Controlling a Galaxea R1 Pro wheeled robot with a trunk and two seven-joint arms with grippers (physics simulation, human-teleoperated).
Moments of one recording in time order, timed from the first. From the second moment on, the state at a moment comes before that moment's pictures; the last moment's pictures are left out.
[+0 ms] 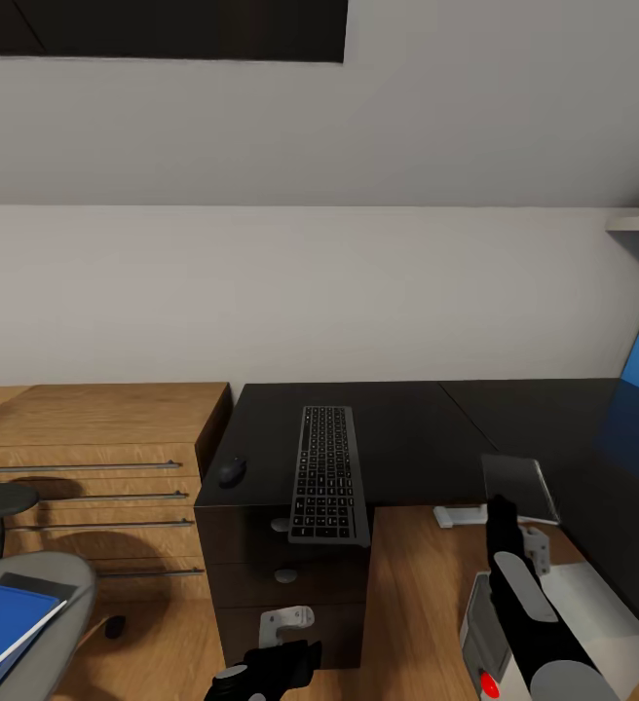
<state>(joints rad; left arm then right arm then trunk) -0.13 -0.09 -0.49 -1.17 0.62 0.46 0.42 -0.50 -0.03 -0.20 -0.80 -1.38 -0.32 -0.01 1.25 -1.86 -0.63</state>
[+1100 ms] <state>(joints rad) -0.13 -0.09 -0.49 -1.17 0.62 0.46 0.42 -0.50 0.06 -0.17 -0.81 -1.38 -0.32 -0.01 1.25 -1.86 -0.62</state>
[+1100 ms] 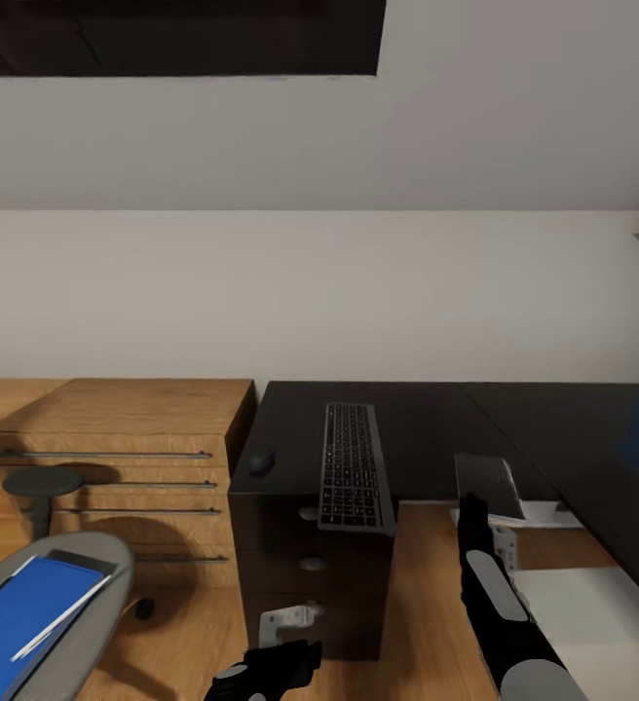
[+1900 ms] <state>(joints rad) -0.13 -0.09 -0.49 -1.17 0.62 0.46 0.42 -0.50 0.06 -0.16 -0.80 -1.38 -0.32 -0.01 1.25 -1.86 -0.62</state>
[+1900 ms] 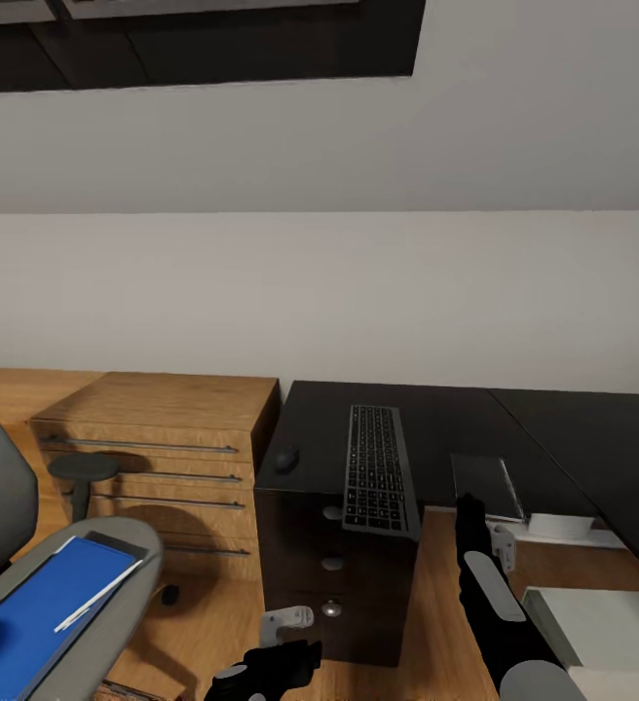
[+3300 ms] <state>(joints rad) -0.13 -0.09 -0.49 -1.17 0.62 0.46 0.42 -0.50 0.05 -0.13 -0.81 -1.38 -0.24 -0.01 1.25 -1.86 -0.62</state>
